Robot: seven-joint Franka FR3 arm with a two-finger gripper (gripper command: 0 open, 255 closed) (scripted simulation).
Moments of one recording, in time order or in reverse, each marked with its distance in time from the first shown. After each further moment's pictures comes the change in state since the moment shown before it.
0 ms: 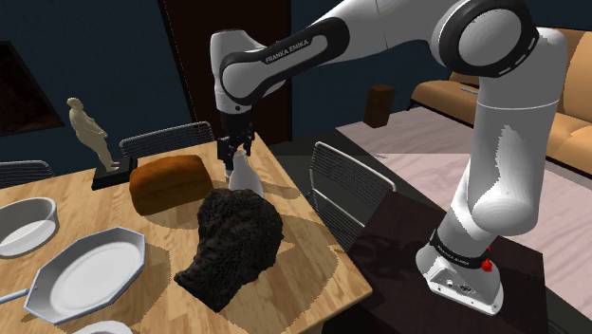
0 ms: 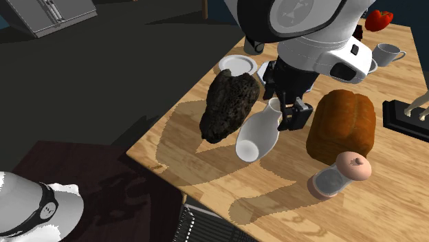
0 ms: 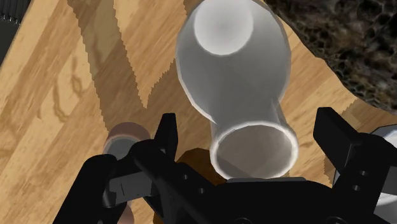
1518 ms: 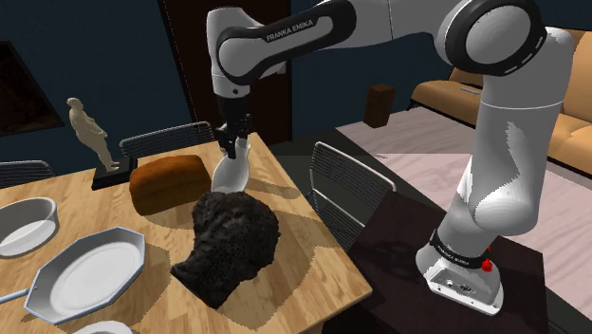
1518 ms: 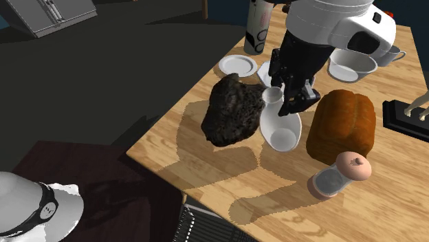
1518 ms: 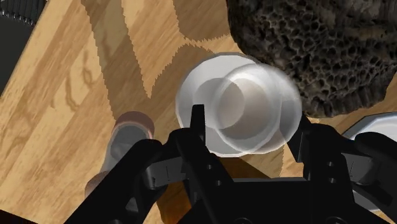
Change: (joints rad) arm -0.002 -0.026 0.000 0.070 0.003 -0.095 0.004
